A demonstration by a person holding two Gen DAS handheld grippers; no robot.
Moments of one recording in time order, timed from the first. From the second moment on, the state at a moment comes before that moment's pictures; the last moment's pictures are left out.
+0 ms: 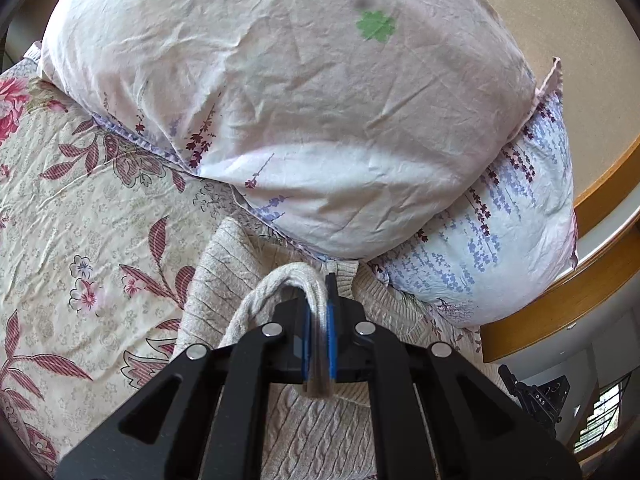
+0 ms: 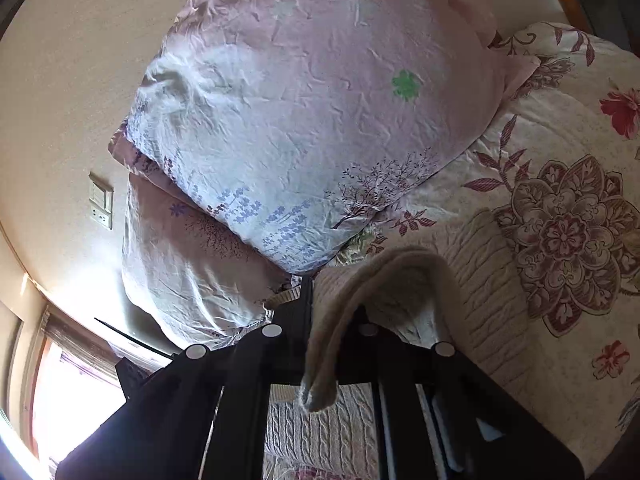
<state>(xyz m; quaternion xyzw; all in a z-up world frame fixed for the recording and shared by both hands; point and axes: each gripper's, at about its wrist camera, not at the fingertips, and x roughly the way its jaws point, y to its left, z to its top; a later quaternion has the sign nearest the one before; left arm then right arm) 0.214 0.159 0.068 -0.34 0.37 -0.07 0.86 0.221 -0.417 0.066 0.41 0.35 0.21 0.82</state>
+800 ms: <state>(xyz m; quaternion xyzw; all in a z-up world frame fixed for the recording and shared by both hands) 0.271 0.152 0.026 -0.36 0.41 -0.02 0.84 0.285 -0.410 0.005 0.41 0.43 0.10 0.80</state>
